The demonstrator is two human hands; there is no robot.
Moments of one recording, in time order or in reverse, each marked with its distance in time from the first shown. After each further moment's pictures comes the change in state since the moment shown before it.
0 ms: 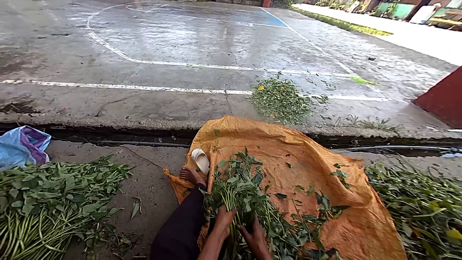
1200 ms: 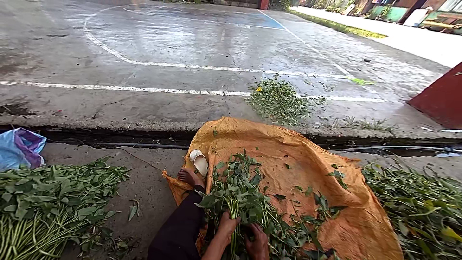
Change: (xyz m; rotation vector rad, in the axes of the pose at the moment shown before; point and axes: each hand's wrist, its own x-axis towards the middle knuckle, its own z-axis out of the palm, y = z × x) left_hand -0.003 -0.014 0.006 0.119 -0.090 -0.055; right_hand -0.014 0.020 0.010 -0.203 0.270 -0.314
